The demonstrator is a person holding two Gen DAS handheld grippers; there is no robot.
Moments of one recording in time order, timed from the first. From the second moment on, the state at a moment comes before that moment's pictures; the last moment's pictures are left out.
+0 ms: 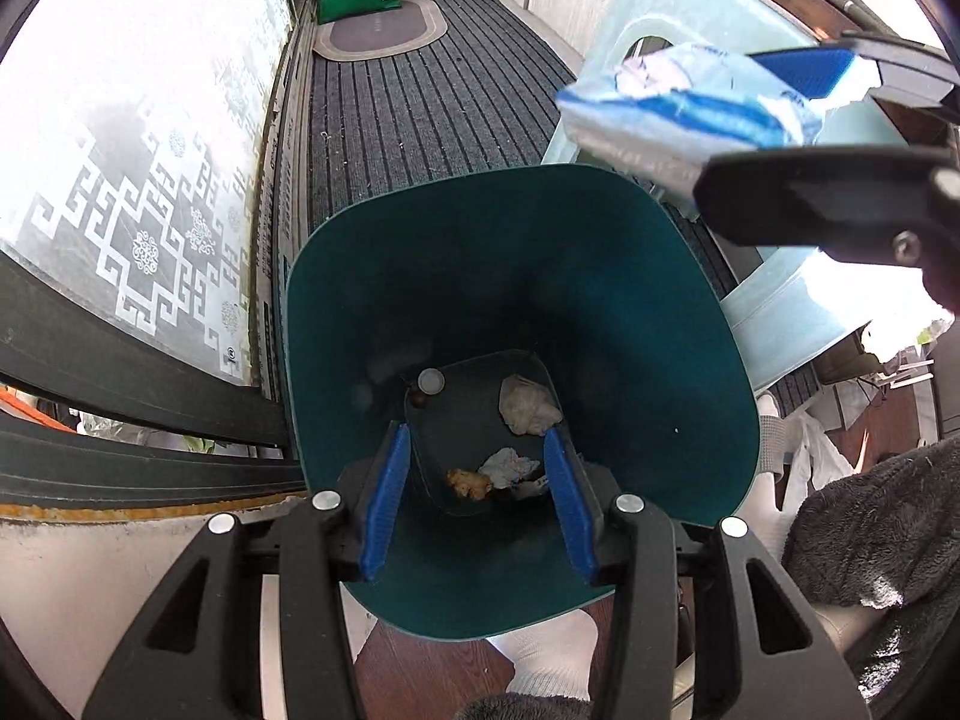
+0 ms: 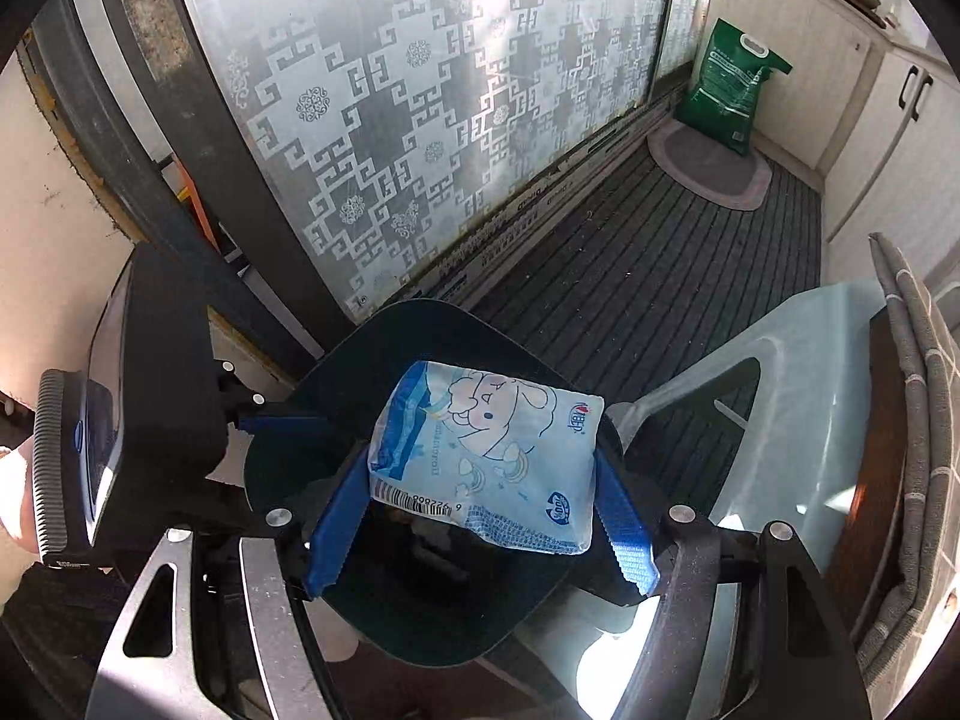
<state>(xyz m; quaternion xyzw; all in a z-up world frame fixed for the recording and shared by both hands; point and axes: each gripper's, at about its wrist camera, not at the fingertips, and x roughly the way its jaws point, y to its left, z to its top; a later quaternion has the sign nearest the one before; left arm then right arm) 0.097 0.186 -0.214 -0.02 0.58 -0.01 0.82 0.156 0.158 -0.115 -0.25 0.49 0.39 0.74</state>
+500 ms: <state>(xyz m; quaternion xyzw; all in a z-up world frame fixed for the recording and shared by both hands) 0.094 0.209 -0.141 -0.07 0.48 0.03 0.87 0.152 0.158 -0.157 -0.26 0.53 0.41 0.70</state>
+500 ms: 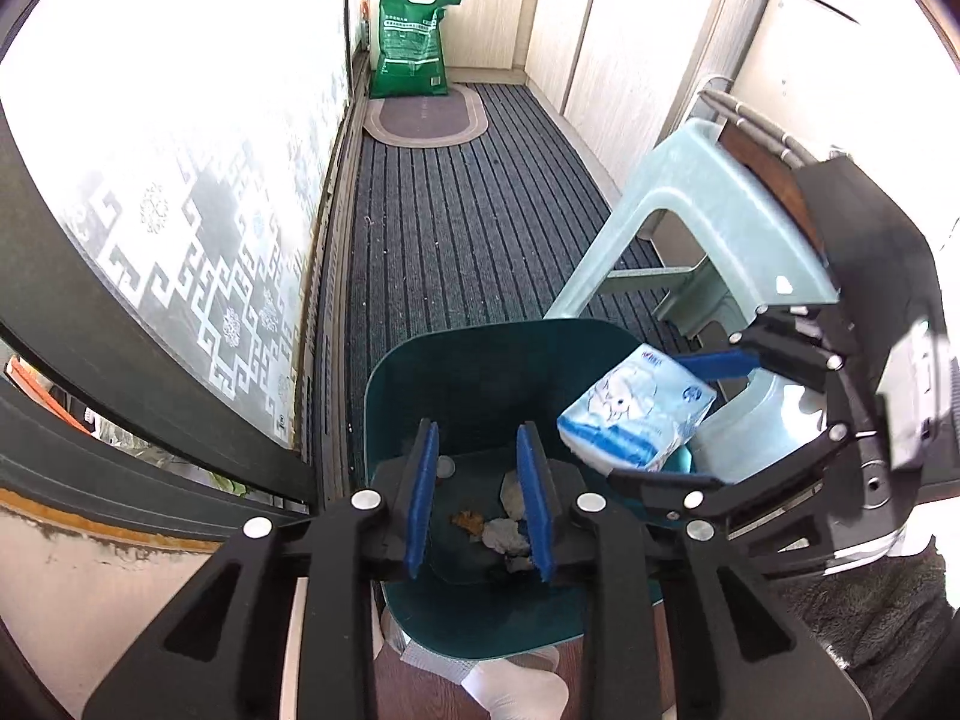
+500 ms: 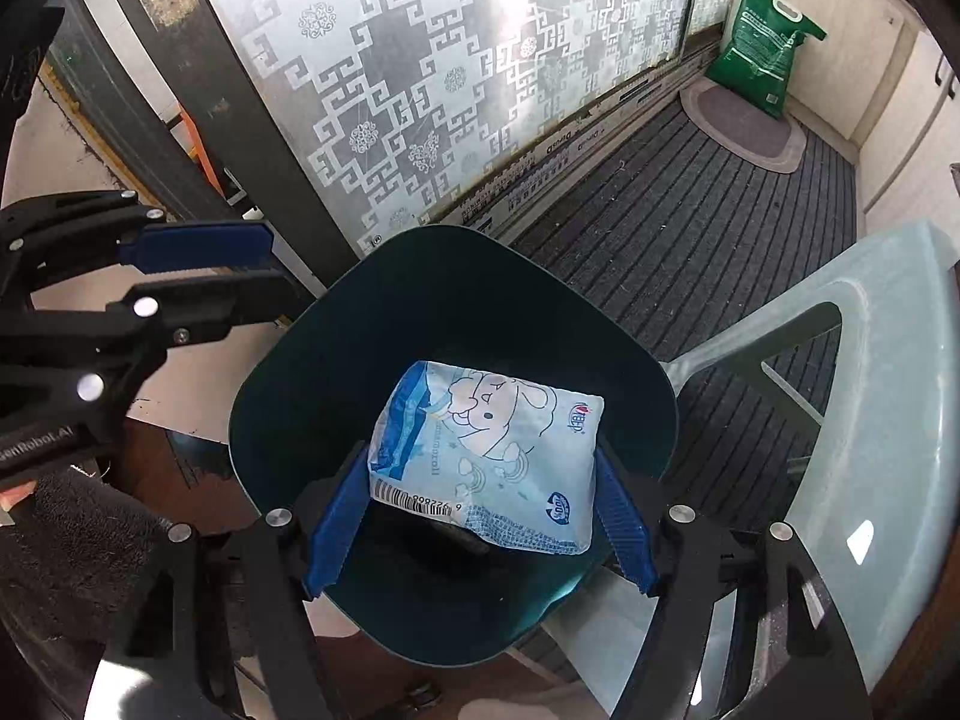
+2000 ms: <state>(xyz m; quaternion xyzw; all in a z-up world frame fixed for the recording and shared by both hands) 0.100 0.144 0.000 -0.09 0.31 -0.01 0.95 0.166 0.061 -0.013 -0.18 0.36 0.40 0.82</state>
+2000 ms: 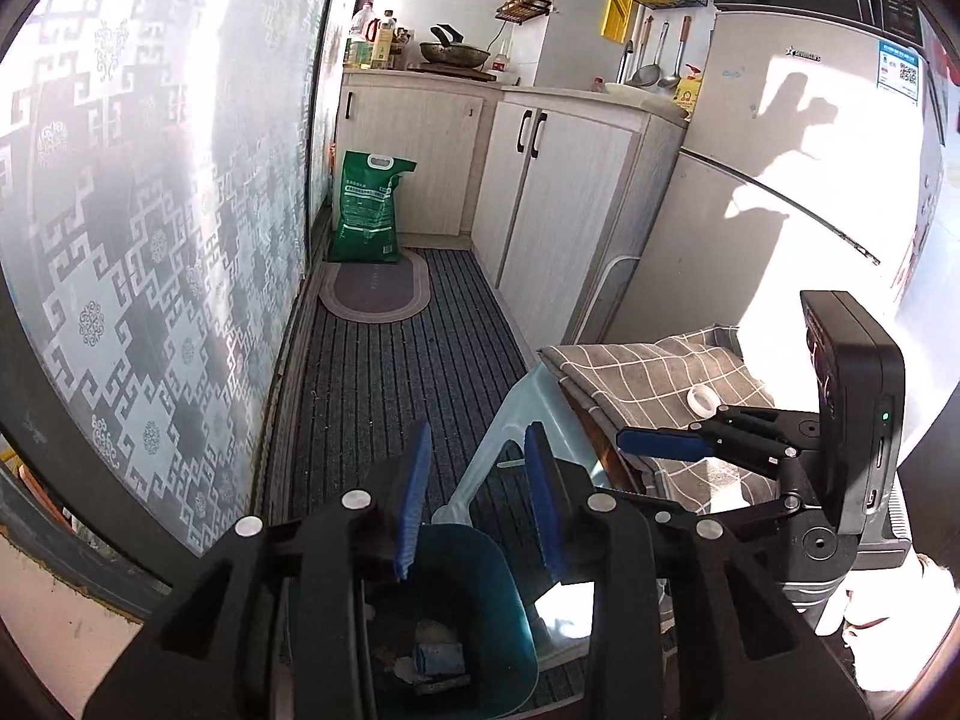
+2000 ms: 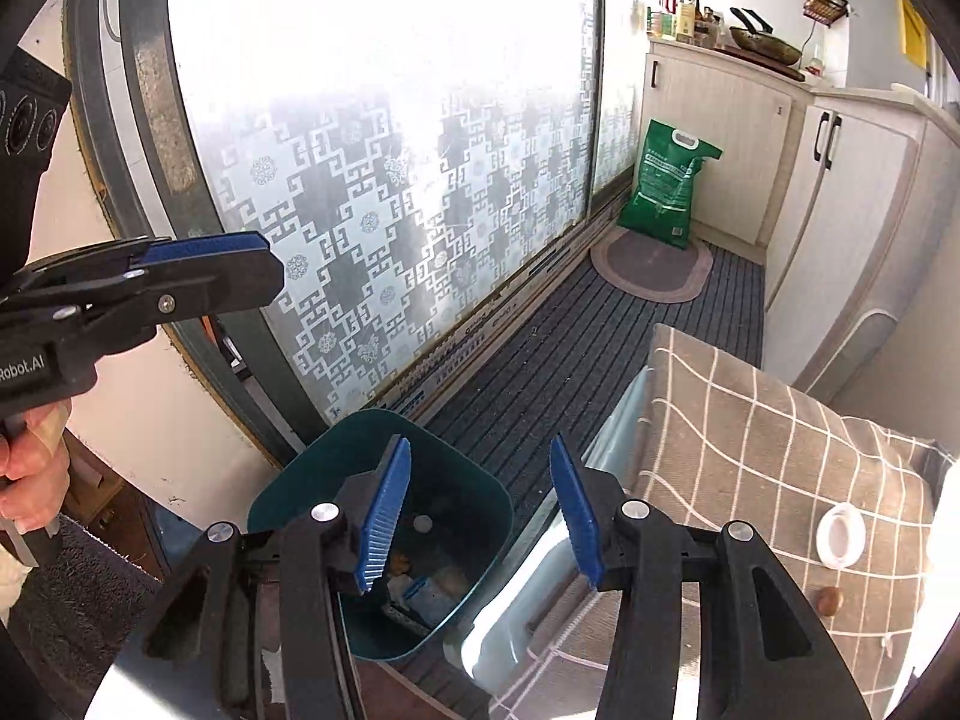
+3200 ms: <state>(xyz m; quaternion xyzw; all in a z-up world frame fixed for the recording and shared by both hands) 0.190 0.008 -0.035 -0.04 0.36 -0.08 0.93 0.247 -0.098 -0.054 -0.14 0.43 0.25 0.86</state>
